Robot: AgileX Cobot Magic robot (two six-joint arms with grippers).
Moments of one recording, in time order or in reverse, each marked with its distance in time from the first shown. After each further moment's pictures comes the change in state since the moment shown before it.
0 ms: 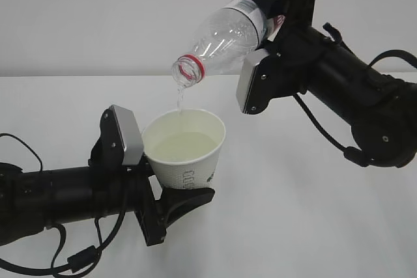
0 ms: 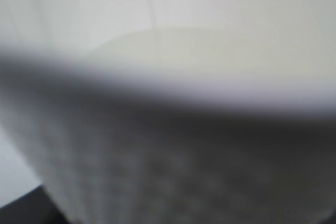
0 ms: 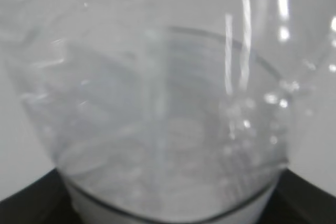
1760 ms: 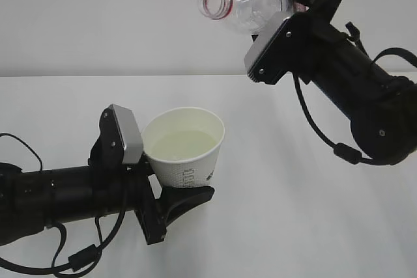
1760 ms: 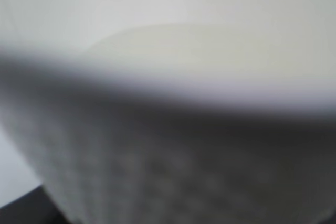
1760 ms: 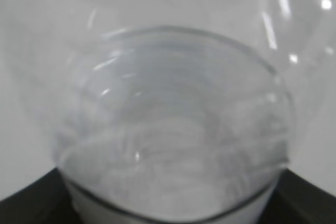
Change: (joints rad) left arm 0.000 0.000 0.000 -0.012 0.000 0.000; right arm 0.000 0.000 0.000 0.178 0.000 0.379
